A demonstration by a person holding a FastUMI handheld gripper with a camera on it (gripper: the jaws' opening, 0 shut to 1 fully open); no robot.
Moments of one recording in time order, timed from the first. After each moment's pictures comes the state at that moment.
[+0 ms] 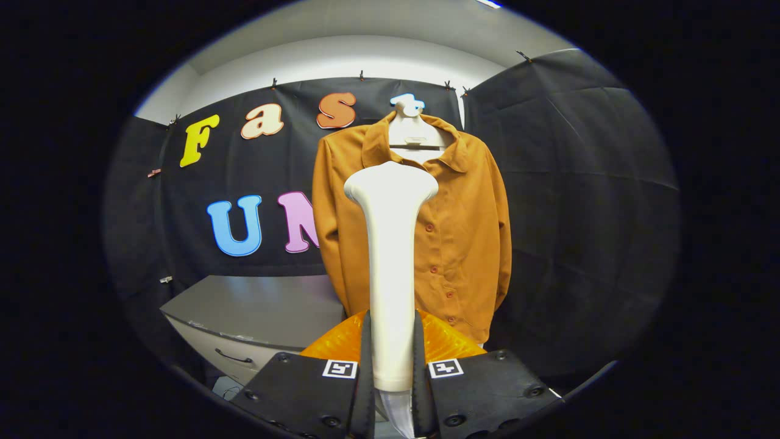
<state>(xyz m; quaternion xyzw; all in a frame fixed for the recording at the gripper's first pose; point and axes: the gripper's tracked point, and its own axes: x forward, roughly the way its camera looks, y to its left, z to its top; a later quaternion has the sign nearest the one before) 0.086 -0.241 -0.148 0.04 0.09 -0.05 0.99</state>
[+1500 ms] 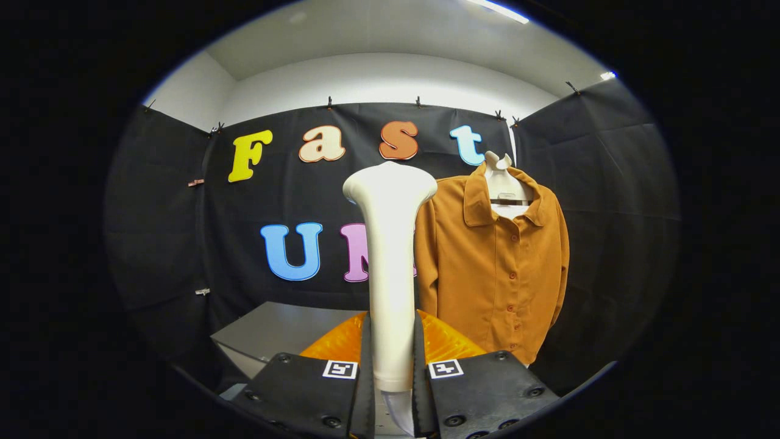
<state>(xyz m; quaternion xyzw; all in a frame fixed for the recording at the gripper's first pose) 0.078 -0.091 -0.064 0.03 0.03 0.02 1.00</state>
